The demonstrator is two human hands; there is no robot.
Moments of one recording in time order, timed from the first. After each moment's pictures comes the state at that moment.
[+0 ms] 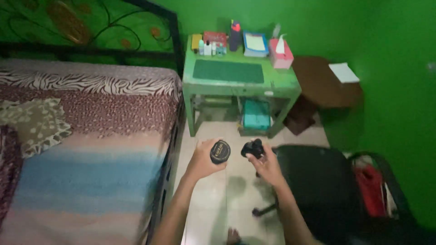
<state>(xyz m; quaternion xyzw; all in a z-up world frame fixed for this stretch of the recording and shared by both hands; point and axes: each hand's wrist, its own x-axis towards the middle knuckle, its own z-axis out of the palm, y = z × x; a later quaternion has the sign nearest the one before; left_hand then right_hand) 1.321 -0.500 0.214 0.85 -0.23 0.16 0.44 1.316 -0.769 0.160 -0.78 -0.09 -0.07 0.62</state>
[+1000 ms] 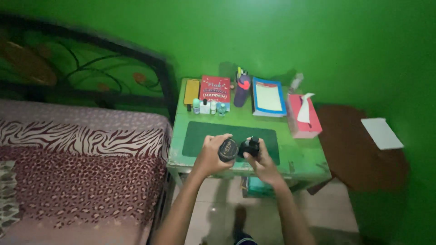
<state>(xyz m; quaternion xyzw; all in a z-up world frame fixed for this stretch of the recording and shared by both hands) 1.910 -0.540 0.217 0.86 -0.21 0.15 0.44 1.913 -0.774 0.174 -0.73 -0.11 0.06 0.67</state>
